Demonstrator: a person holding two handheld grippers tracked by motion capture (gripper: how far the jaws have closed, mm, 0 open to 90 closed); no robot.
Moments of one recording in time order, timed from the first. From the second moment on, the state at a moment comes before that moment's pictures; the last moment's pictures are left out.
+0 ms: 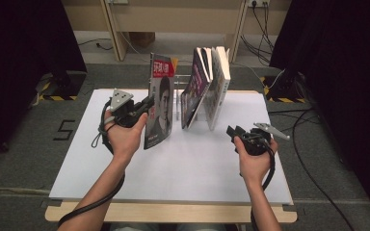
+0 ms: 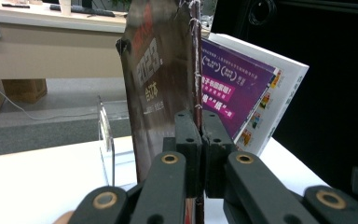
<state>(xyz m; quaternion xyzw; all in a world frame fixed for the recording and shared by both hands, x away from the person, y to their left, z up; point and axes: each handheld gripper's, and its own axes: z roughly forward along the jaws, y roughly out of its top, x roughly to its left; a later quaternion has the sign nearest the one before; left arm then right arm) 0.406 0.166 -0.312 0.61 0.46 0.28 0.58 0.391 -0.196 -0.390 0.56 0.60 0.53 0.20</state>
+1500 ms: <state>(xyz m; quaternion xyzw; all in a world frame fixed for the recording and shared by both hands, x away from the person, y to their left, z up) 0.459 0.156 -0.290 0.59 0.46 0.30 0.60 0.370 -0.234 -0.462 0.62 0.59 0.48 0.19</state>
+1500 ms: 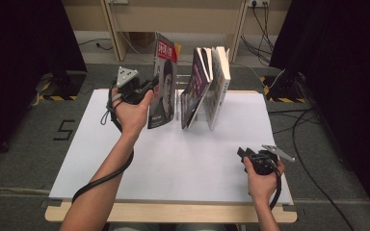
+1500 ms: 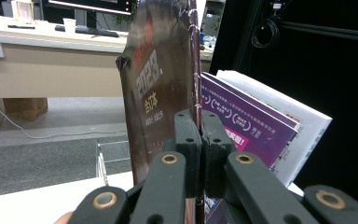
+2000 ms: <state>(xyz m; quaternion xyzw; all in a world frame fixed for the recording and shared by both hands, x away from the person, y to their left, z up) 0.475 0.158 -0.299 0.59 0.47 0.31 0.58 0.369 -0.233 -0.464 0.62 0.60 0.48 0.19</state>
